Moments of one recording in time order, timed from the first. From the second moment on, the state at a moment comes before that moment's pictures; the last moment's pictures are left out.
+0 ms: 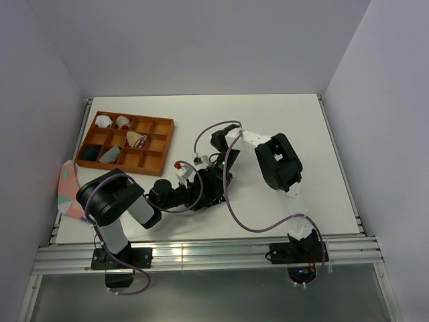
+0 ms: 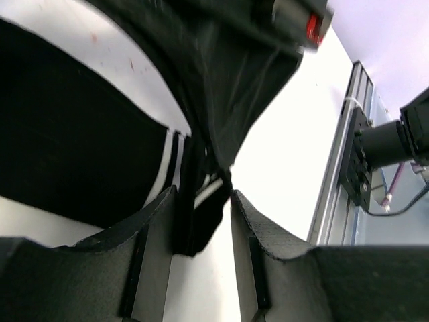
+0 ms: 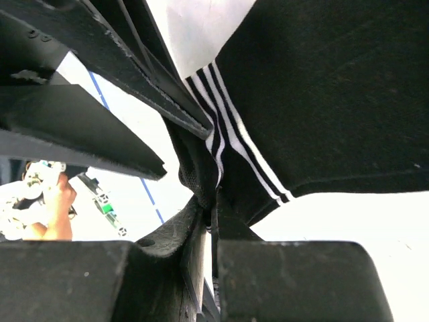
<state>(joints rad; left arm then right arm) -0.73 1.75 0.25 1.26 0.42 -0.62 0.59 2.24 1.63 -1.26 -0.80 -0.56</state>
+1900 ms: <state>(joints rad) -0.64 1.74 0.39 0.84 0.53 -0.85 0.51 1.56 1.08 -0.67 -0.61 -0.46</state>
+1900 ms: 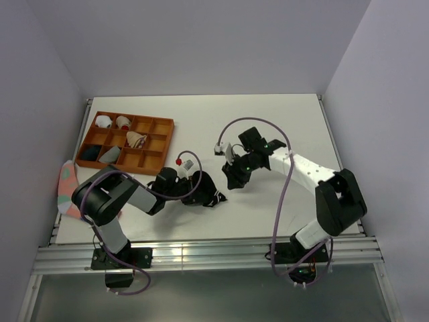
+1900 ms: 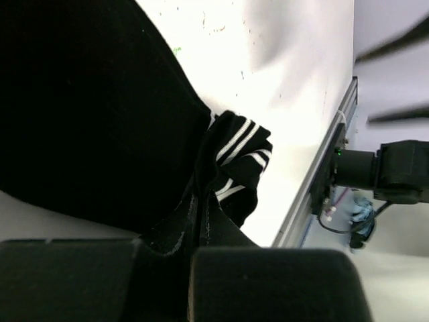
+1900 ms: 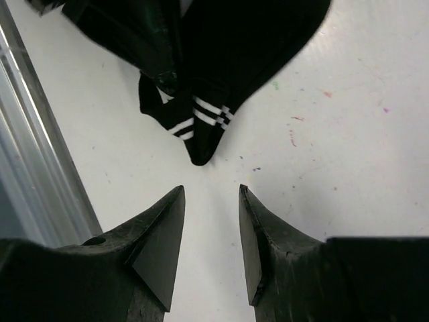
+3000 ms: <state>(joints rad) -0.58 1.79 0.51 0.51 0.81 -0.96 1.04 1.29 0.63 -0.25 -0.25 -0.79</state>
